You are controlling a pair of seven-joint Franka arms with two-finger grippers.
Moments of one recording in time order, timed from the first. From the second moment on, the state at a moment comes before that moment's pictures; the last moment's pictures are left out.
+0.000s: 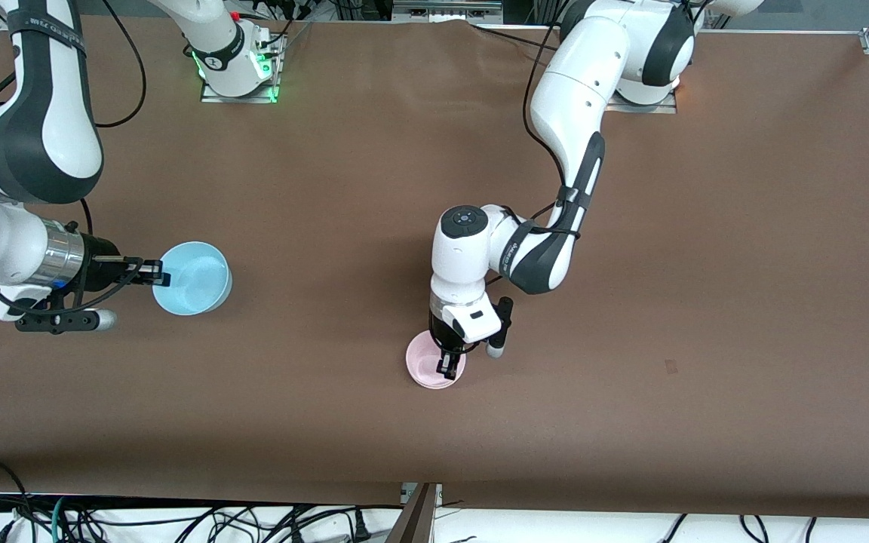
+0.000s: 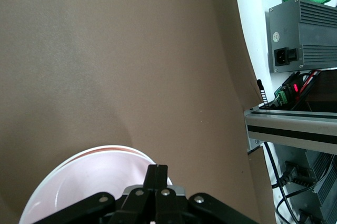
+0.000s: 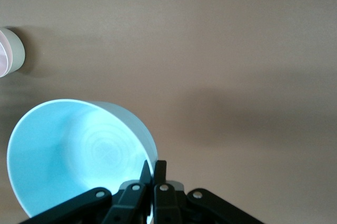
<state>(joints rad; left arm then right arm) -0.77 1.16 0.29 -0.91 0.07 2.53 -2.10 0.23 0.42 -0.22 -1.39 0.27 1.68 -0.01</state>
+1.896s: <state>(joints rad) -0.79 1.12 0.35 -0.87 0.04 2.43 -2.11 0.23 0.42 -0.22 -1.39 0.27 1.68 -0.01</state>
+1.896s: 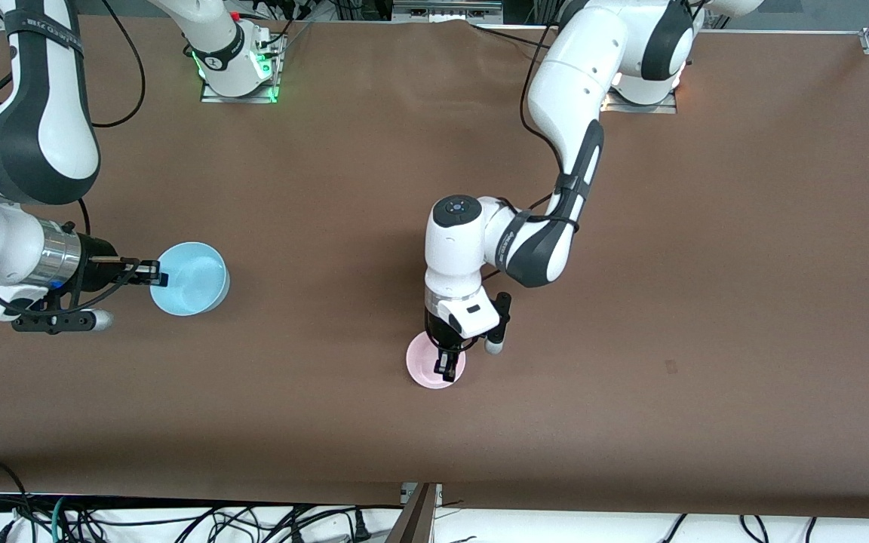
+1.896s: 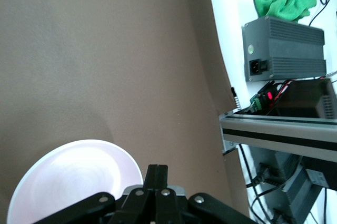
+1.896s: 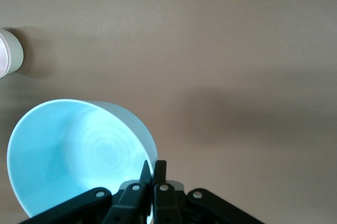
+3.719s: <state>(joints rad) -0.45 0.76 0.36 -0.86 -0.33 1.64 -0.76 0.61 0.96 -0.11 -1.15 0.33 2.43 0.90</state>
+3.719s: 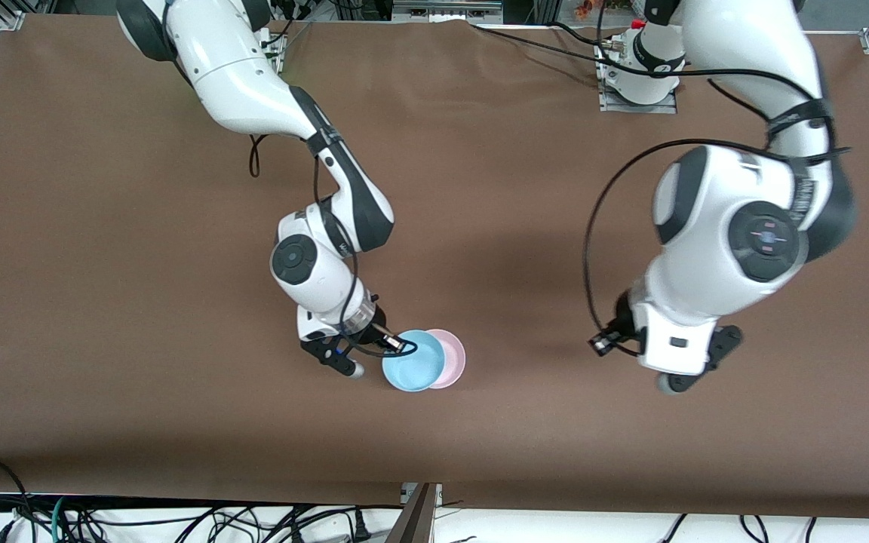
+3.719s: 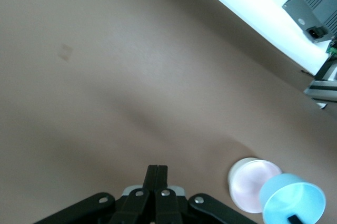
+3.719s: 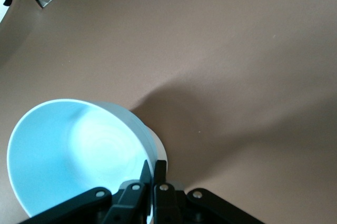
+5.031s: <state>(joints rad) -0.31 0.73 0.37 -0.87 -0.33 1.57 -0.28 0.64 1.00 -0.11 -1.12 0.32 2.43 1.05</state>
